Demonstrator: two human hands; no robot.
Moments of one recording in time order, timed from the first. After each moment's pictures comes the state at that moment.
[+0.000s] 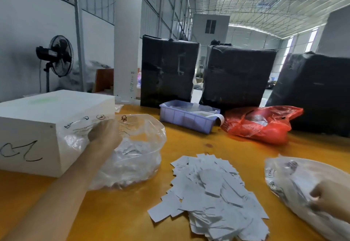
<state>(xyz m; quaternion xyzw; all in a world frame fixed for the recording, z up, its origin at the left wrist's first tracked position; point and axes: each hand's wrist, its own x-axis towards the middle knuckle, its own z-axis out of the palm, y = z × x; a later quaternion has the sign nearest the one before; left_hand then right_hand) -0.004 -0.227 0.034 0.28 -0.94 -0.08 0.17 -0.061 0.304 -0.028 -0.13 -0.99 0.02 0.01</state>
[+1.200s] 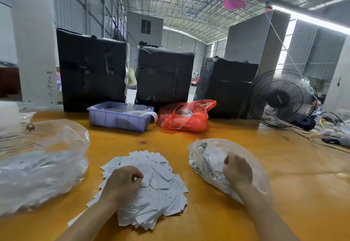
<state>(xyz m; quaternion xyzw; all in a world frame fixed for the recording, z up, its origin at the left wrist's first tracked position) 0.001 -0.039 -0.057 -0.13 -0.92 -0.33 0.17 -0.003 0.273 -0.030 -0.18 -0.94 0.12 0.26</state>
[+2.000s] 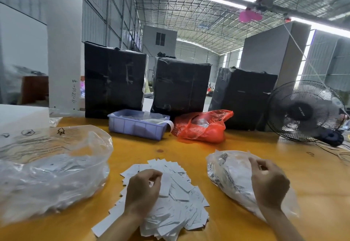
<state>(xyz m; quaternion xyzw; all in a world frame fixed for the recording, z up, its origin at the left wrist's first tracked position) 0.007 -0.027 -0.057 -0.10 -0.82 -0.46 0.33 0.016 0.249 -0.019 -0.13 -0.74 0.25 0.61</state>
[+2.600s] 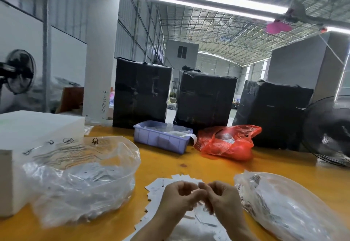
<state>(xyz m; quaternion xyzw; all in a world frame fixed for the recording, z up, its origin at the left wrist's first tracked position) 0.010 -0.022 -0.030 -0.07 -0.67 -0.74 0.02 0.006 0.111 -0.024 0.10 -0.77 0.60 0.19</state>
